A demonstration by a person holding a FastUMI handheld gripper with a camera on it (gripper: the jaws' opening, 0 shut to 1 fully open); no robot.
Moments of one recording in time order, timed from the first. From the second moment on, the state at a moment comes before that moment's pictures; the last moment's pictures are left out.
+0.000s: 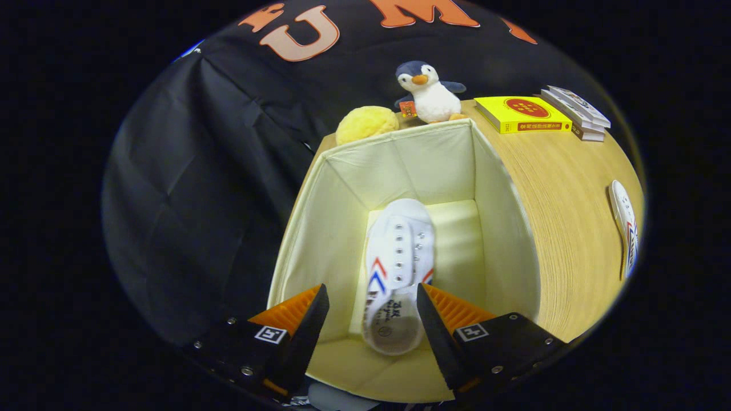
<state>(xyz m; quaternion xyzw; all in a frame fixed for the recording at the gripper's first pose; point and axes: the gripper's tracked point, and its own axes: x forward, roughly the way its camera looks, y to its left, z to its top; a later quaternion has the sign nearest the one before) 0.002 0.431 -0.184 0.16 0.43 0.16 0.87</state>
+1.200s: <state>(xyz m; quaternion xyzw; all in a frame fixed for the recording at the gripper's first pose) 0.033 0.062 -0.162 0.12 0.36 0.05 0.92</state>
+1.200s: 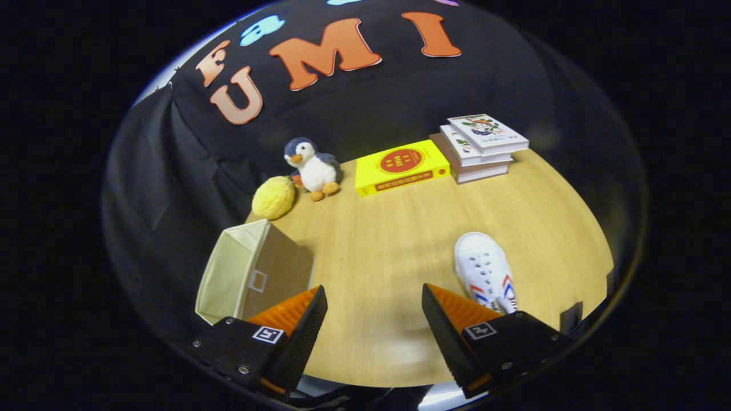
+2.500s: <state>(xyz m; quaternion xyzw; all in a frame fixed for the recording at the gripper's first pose) 0.024 -0.066 -0.313 0.12 0.52 0.07 0.84</state>
